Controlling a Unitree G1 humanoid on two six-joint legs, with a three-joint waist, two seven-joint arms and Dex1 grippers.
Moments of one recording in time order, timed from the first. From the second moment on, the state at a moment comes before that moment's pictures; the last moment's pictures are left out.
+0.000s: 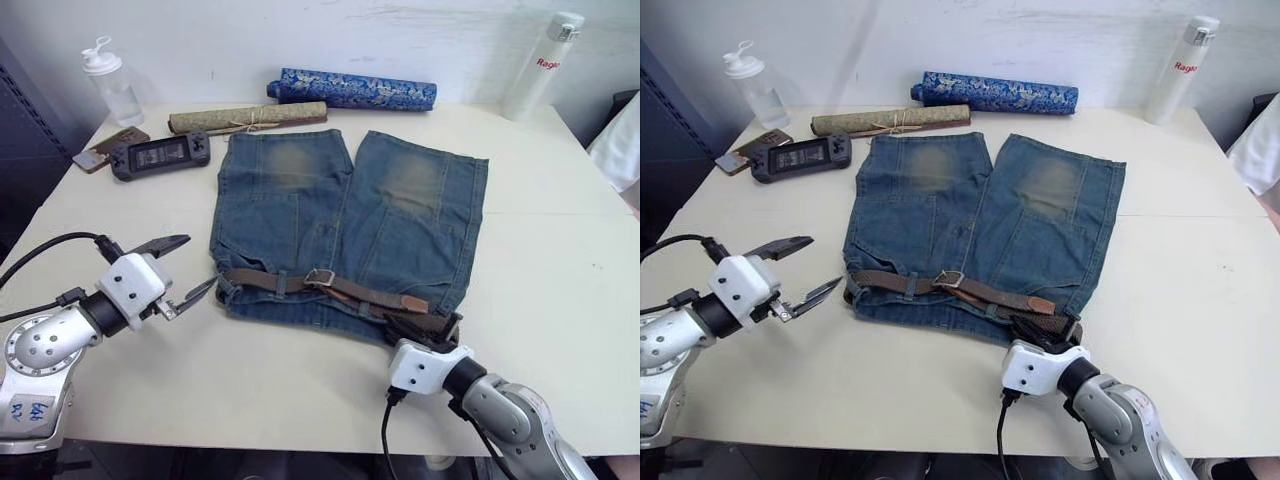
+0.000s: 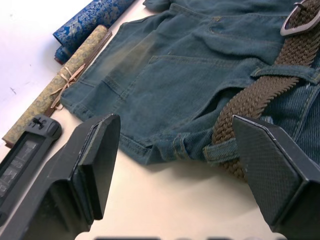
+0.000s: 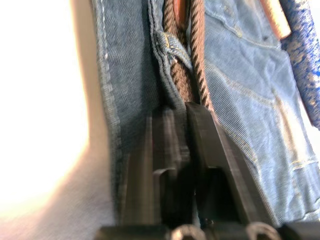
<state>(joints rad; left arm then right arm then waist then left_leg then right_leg) 0.03 0.77 0.28 -0.37 -0.22 0.01 -0.65 0.23 -0.56 0.23 -0.62 -0.51 0.10 0.44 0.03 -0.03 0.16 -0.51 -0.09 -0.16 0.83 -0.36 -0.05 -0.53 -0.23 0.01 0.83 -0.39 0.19</state>
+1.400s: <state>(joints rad) -0.09 0.69 0.04 -0.17 0.23 -0.16 -0.51 0.24 -0.51 0.23 -0.63 -0.51 0.14 0.46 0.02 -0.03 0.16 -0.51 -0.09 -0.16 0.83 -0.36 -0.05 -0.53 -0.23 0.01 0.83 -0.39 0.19</state>
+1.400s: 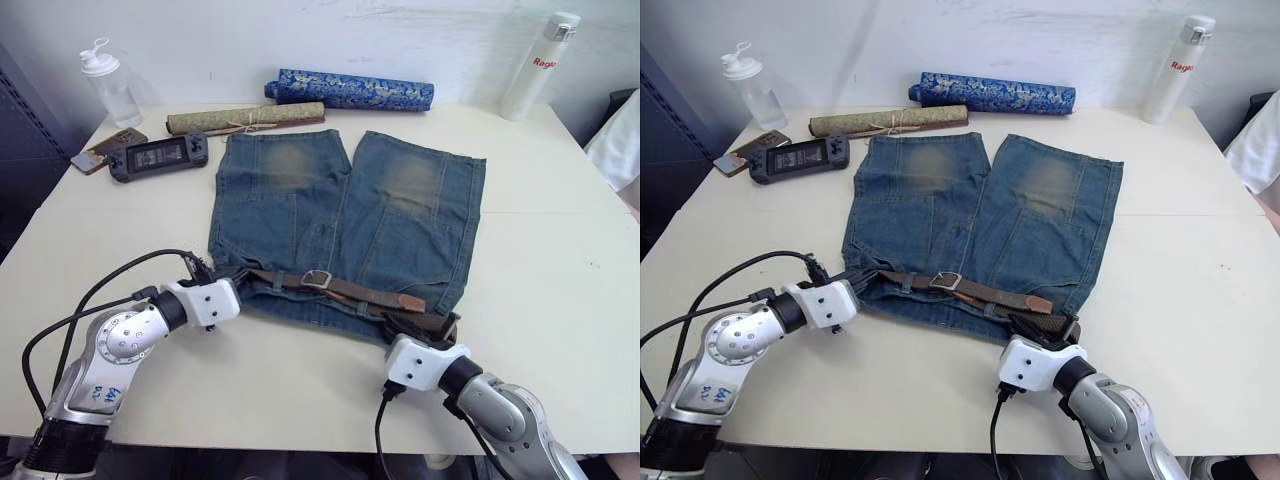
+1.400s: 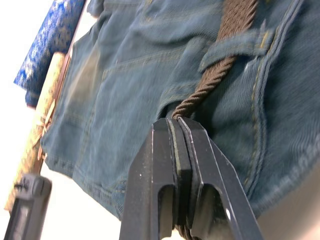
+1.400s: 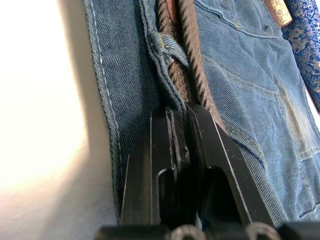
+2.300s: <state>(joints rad) 0.08 0.68 0.11 -0.08 0.10 -0.24 -0.40 0.24 -0.58 0.16 -0.61 -0.41 0.08 0.48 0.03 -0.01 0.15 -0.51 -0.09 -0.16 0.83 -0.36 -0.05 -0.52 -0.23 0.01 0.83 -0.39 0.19</state>
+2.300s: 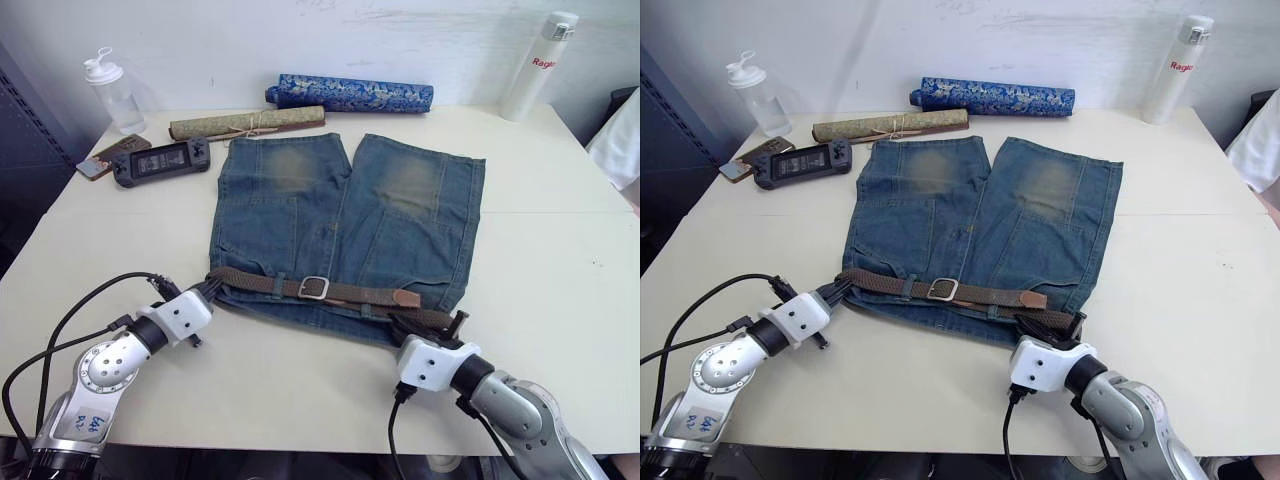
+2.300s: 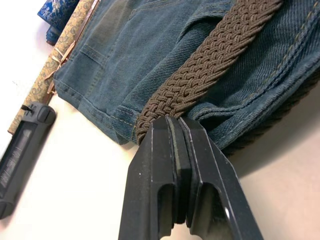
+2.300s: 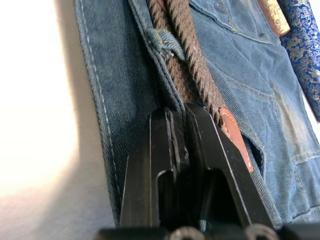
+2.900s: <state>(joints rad) 0.17 0.71 0.05 -0.24 0.08 -0.25 -0.54 0.21 -0.77 0.02 -0.46 -0.39 -0.10 0.49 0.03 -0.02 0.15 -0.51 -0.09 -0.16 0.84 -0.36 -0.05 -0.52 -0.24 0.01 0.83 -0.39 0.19</state>
